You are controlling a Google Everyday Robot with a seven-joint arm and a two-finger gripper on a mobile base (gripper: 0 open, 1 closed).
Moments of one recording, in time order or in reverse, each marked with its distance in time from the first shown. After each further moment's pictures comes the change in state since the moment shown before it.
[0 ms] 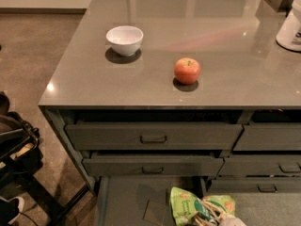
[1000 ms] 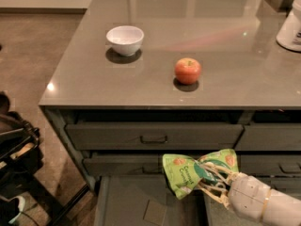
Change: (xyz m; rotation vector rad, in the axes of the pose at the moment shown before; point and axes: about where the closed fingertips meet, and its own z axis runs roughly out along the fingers) arm -0.168 -0.064 -0.046 -0.091 -0.226 -0.235
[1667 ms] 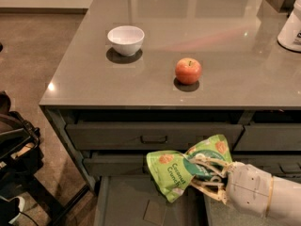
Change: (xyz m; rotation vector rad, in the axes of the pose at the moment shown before) arm -0.095 -0.001 -0.005 -0.119 -0.118 -0.143
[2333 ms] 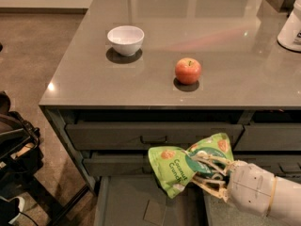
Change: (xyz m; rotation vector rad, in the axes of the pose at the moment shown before) arm -0.002 -0.007 -0.002 0.041 -0.016 0.006
